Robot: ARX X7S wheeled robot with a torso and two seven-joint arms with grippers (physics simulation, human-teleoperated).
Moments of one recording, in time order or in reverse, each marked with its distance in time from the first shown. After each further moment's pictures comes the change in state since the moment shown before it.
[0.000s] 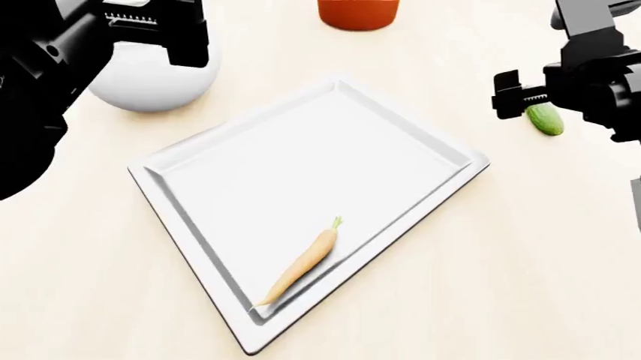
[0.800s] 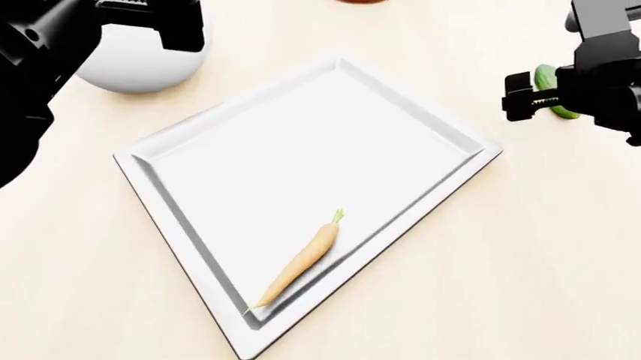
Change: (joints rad) left arm -0.036 -0.005 -0.003 0.017 -0.018 0.011 -0.012; right arm -0.025 0.053 0.037 -0.089 0.029 0.060 0.052
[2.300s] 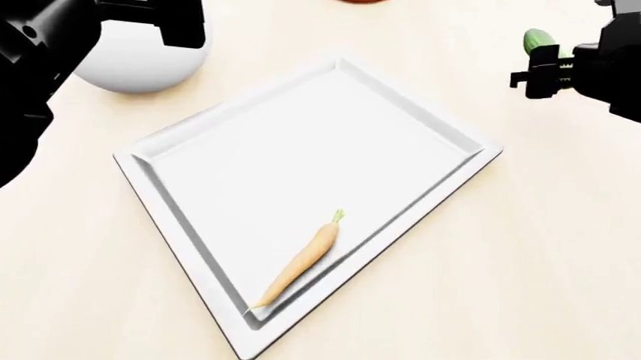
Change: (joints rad) left arm -0.013 -0.005 0.017 0.009 -0.008 0.024 -0.008; right arm -0.050 0.103 0.149 -0.281 0.148 0.111 0.138
